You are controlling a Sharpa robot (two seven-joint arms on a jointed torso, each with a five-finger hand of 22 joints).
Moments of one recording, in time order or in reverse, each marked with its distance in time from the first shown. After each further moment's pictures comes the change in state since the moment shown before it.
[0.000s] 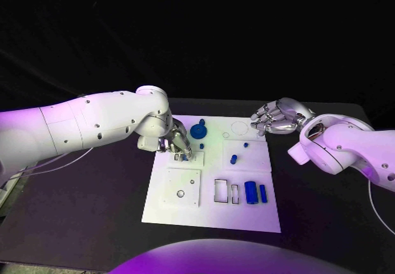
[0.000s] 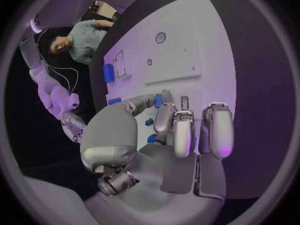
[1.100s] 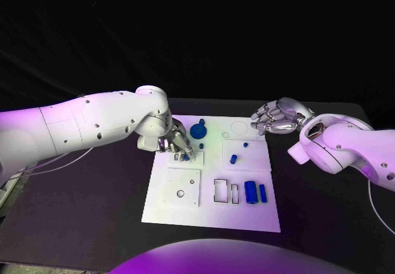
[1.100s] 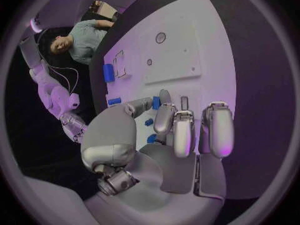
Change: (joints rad) left arm 0.000 0.001 0.000 -0.003 0.002 0.001 0.000; left_hand -0.066 -0.001 -0.043 0.077 -0.098 0.000 0.000 -0.008 -0.003 0.000 0.000 0.000 -0.001 0.000 0.000 0.000 0.000 0.000 0.000 0.000 -0.011 0.000; right arm -0.001 0.001 0.000 -0.006 0.000 0.000 0.000; right_hand 0.000 0.000 -0.013 -0.007 0.000 -0.015 -0.003 0.004 -0.007 -0.013 0.013 -0.008 -0.020 -0.014 0.014 -0.025 -0.003 0.000 -0.011 0.011 -0.024 -0.029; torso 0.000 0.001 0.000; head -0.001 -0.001
